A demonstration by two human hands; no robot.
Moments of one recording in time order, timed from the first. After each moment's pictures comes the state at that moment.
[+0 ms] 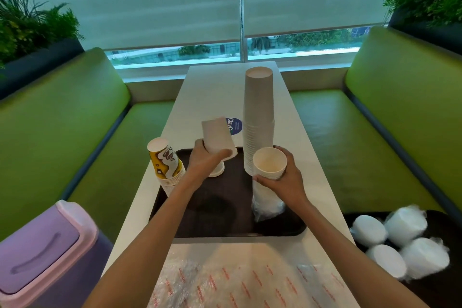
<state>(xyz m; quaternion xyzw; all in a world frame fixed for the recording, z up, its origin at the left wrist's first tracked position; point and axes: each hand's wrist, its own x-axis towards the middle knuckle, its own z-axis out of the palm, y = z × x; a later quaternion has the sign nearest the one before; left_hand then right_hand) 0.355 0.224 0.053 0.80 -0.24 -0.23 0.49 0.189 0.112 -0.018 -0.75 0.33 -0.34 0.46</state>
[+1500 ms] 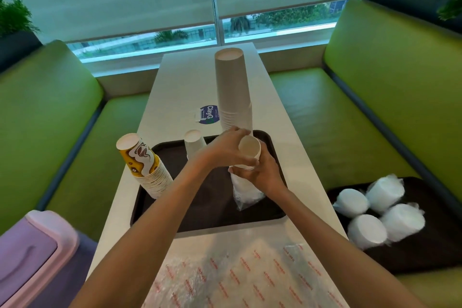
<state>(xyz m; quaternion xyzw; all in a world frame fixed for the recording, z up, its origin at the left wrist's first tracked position) 0.304 0.172 0.075 0.76 -0.60 -0.21 0.14 0.203 0.114 -0.030 -0.75 0.36 -0.27 0.48</state>
